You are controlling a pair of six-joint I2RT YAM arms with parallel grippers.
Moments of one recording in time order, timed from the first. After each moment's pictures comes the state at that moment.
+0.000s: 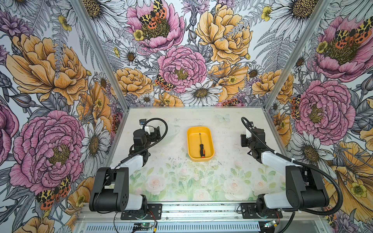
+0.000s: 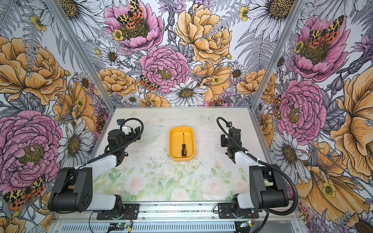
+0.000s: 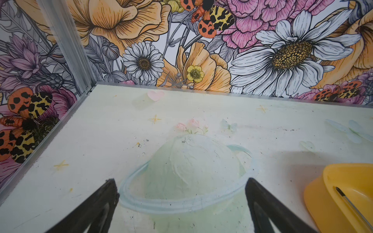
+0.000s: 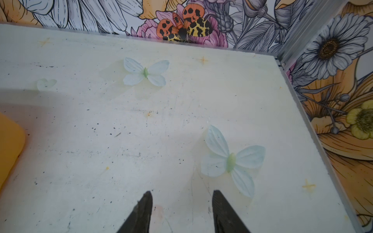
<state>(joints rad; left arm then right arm) -0.02 1.40 0.58 0.51 0.00 -0.09 0.04 1.41 0.59 0.27 0.06 -0.06</state>
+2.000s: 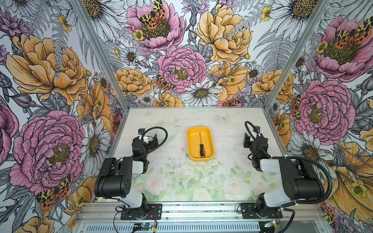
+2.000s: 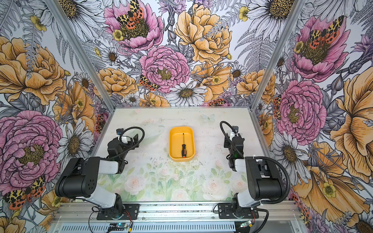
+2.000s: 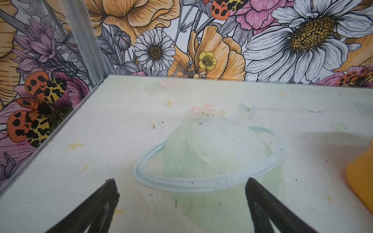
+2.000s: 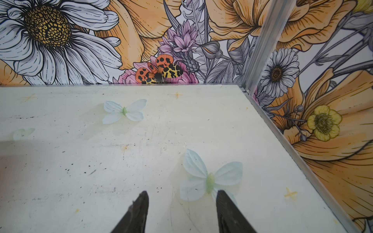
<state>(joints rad) 0.04 1.55 0.37 0.90 0.03 -0.04 -0.01 1.51 0.42 0.78 0.11 0.00</state>
